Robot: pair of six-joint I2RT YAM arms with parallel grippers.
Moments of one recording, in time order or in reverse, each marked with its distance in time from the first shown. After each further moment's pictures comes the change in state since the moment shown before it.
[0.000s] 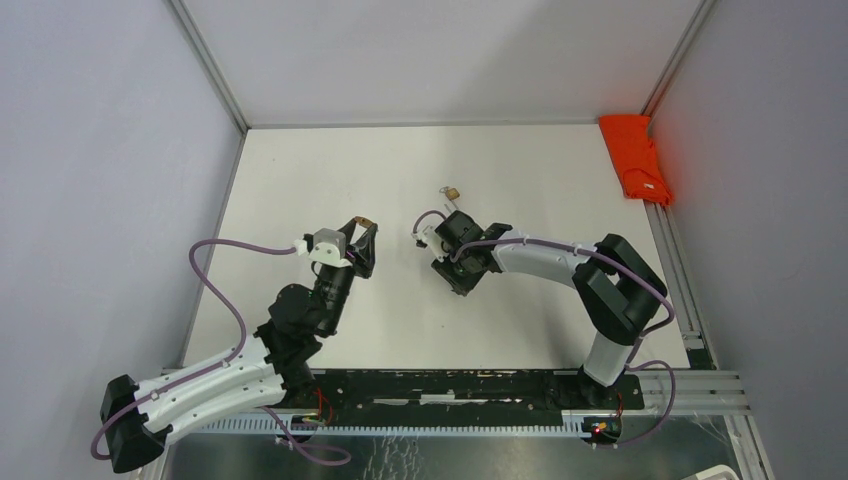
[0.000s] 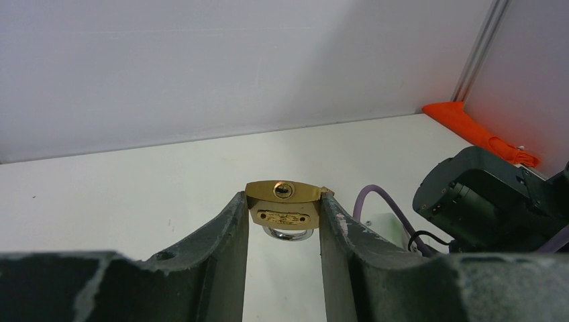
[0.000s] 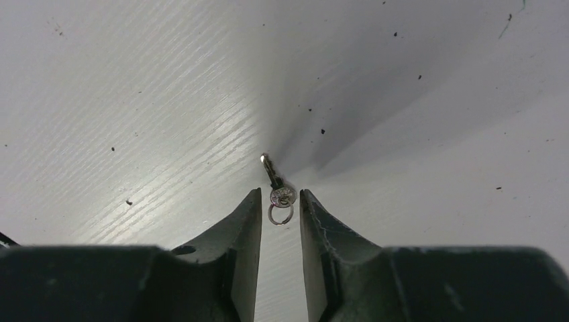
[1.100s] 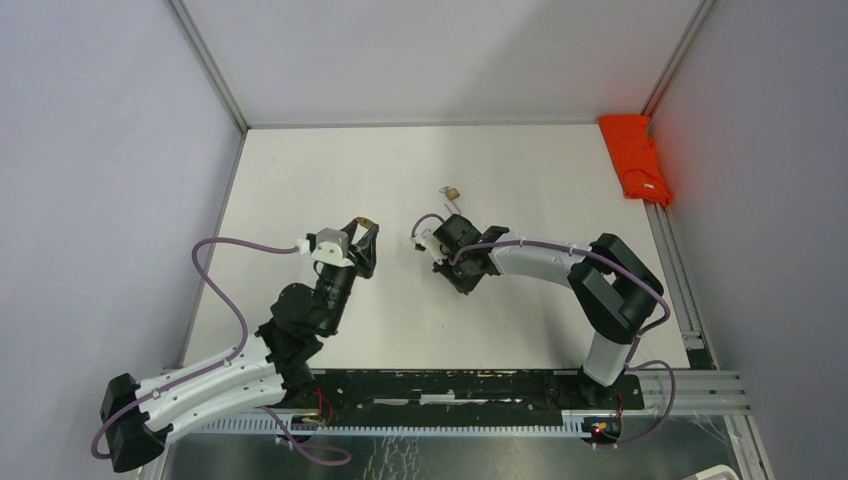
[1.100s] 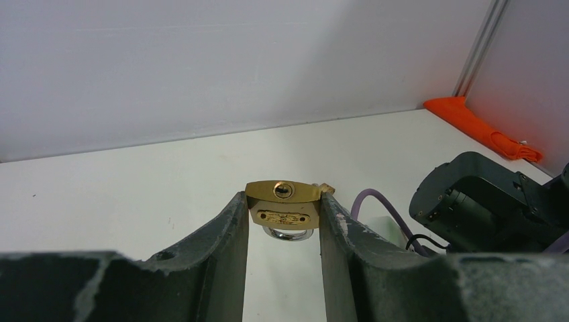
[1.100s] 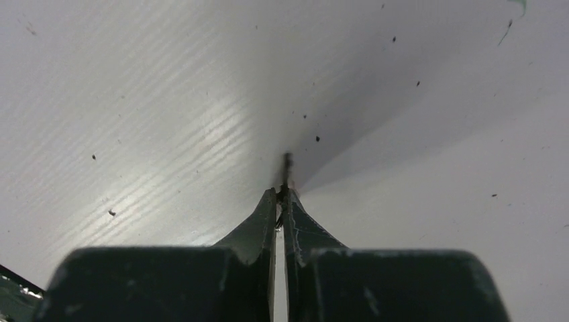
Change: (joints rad) left arm 0.000 0.012 0.000 -0.003 0.002 -0.001; right arm 0.007 0.025 -0.015 0.012 0.048 -0.028
